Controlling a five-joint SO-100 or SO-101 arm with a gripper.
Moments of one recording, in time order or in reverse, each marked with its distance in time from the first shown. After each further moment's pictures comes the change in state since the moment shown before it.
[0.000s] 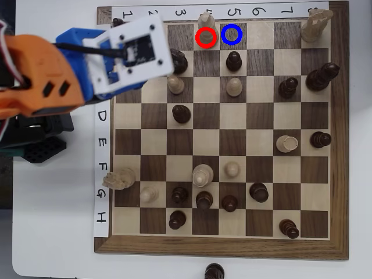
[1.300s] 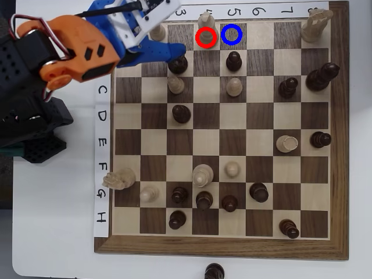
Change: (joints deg) arm -14.2 1.3 31.1 -43.0 0.0
